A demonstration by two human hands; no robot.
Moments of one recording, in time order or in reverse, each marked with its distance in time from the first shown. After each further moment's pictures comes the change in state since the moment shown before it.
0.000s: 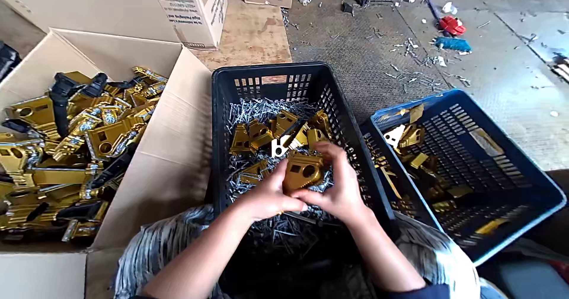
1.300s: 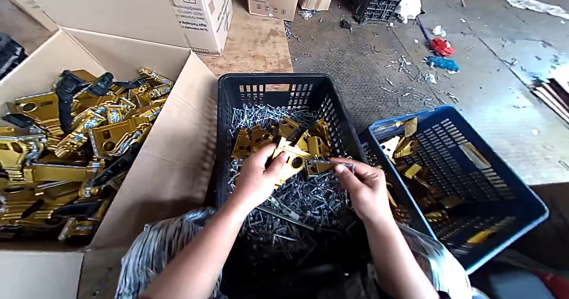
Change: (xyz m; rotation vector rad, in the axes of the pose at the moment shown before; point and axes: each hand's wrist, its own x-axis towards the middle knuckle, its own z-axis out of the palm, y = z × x) left_hand 0.001 0.020 -0.022 0.453 0.555 0.202; right_hand 0.002 -0.003 -0.034 0.395 0.075 0.455
